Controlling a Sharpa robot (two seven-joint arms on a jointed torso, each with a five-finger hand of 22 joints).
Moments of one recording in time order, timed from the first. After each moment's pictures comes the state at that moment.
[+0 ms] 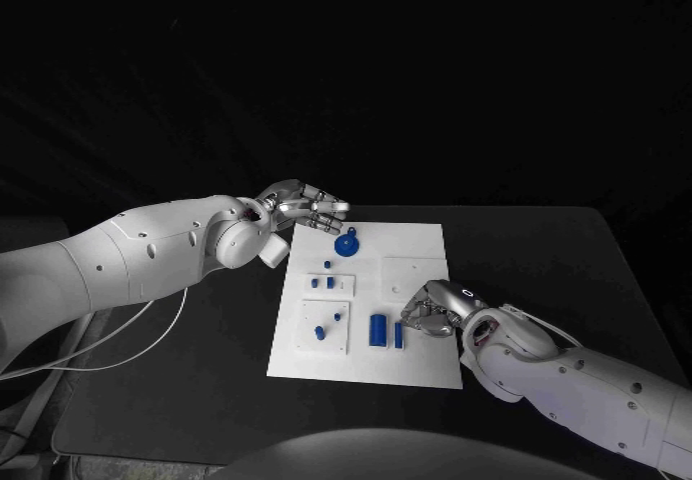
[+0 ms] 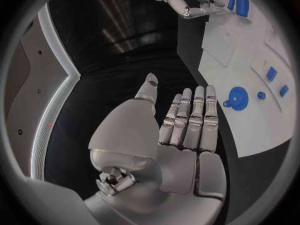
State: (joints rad) left arm 1.18 -0.71 -0.08 1.17 -0.28 0.00 0.15; left_hand 1.30 0.01 -0.06 0.01 0.05 0.90 0.17 0.06 0.06 1.04 0.17 0.06 0.06 1.03 0.17 0.06 0.06 0.07 0.98 0.15 0.07 0.07; right arm 0.77 -0.69 0.09 1.42 -1.55 -0.38 -0.20; right_hand 1.21 -0.06 0.39 -0.14 0.05 1.26 0.04 0.06 0.07 1.35 -0.04 0.89 1.17 1.46 -0.09 1.00 1.21 0.06 1.47 -0.11 0.77 1.31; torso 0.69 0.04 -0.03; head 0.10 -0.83
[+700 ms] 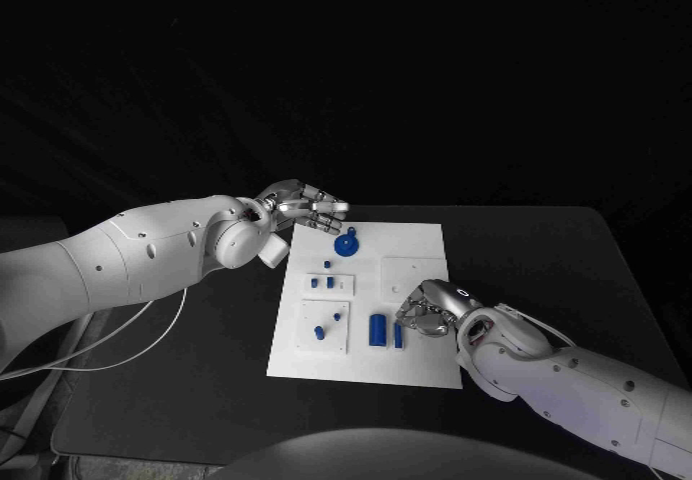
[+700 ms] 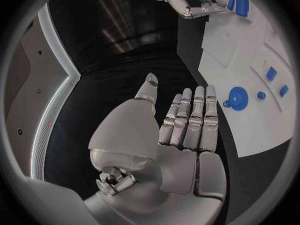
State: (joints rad) left arm 1.18 -0.71 -0.08 1.17 -0.29 0.00 0.15; left_hand 1.30 0.01 -0.06 0.01 0.05 0.90 0.17 0.06 0.06 1.04 0.17 0.06 0.06 1.03 0.17 0.06 0.06 0.07 0.98 0.15 0.07 0.07; right arm 0.77 -0.66 0.09 1.41 -1.54 -0.38 -0.20; right_hand 1.24 -0.03 0.39 -0.18 0.05 1.28 0.04 0.06 0.07 1.35 -0.04 0.89 1.17 1.46 -0.09 1.01 1.23 0.06 1.47 -0.11 0.79 1.31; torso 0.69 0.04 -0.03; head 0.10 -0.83
